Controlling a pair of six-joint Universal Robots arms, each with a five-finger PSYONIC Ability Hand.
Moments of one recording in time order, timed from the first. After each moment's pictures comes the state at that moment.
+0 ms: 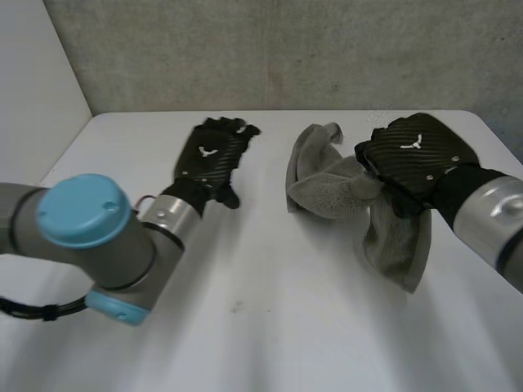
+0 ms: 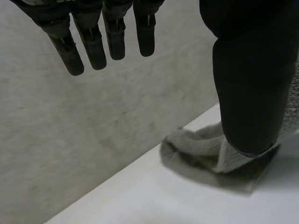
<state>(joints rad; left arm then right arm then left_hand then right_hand) 4.16 -2.07 -1.55 3.72 -1.42 3.27 1.94 -1.59 1.60 0.16 1.30 2.56 0.31 0.30 0.30 0.30 0.12 1.30 1.31 1.33 1.34 1.13</state>
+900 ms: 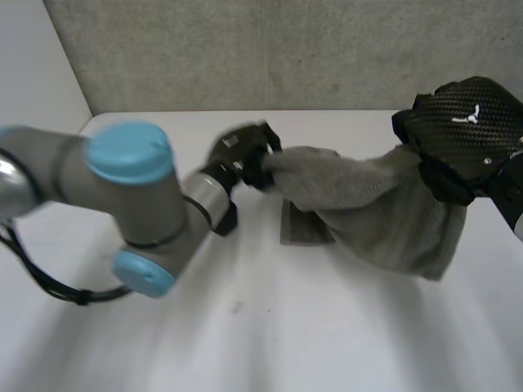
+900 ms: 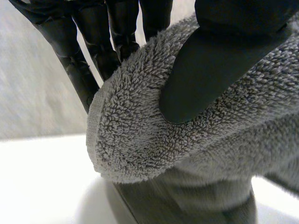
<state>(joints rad) 4.09 -2.18 -1.18 3.32 -1.49 2.81 1.87 -1.80 1.67 0.17 1.28 2.57 1.15 1.21 1.21 1.22 1.01 1.30 1.31 1.33 1.34 1.13</state>
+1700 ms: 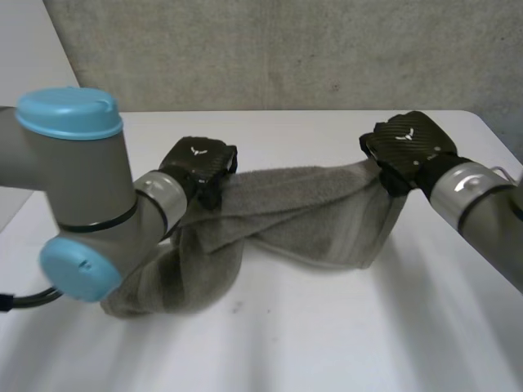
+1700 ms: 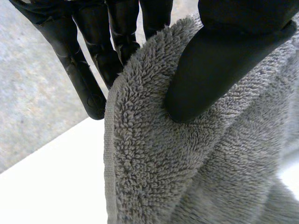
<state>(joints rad) 4.17 -2.07 -1.23 3.05 -1.50 3.36 1.89 -1.31 1.48 -0.02 1.30 2.57 1.15 1.22 1.22 1.22 1.01 1.30 1.33 1.33 1.34 1.14</state>
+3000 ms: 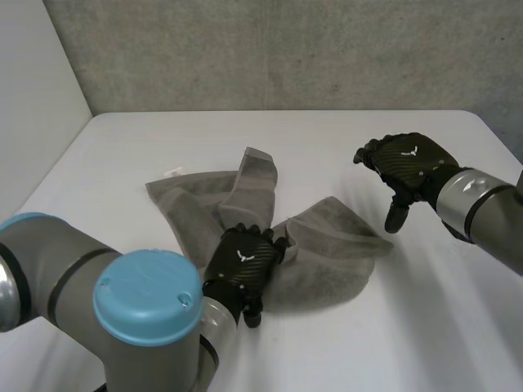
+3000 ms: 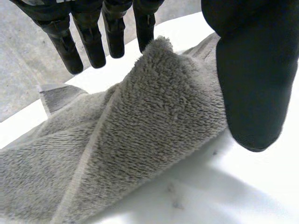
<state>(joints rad) 3.86 -2.00 -1.65 3.31 -1.74 3.32 1.86 -1.27 1.42 0.17 1.27 2.69 0.29 0.29 0.29 0.29 0.11 0.23 0.25 0.24 0.25 0.05</state>
